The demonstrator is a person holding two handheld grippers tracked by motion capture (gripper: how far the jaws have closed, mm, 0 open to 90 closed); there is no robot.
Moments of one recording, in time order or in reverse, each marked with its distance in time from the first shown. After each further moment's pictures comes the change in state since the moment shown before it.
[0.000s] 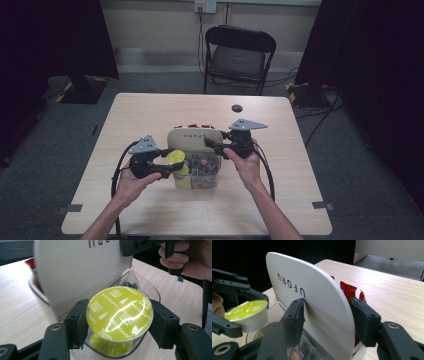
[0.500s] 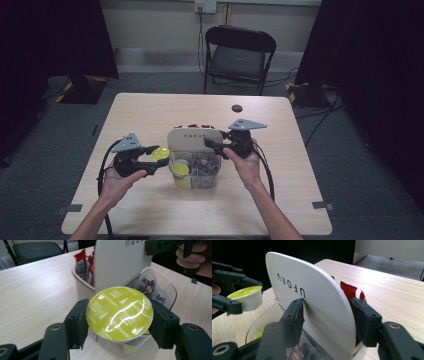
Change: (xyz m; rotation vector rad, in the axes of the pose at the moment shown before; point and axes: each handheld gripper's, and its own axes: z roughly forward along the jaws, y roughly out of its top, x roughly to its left) left arm 0.022 -0.010 -0.032 -0.012 0.085 -0.021; right arm 0.000 0.000 0.001 0.003 -0.005 0.001
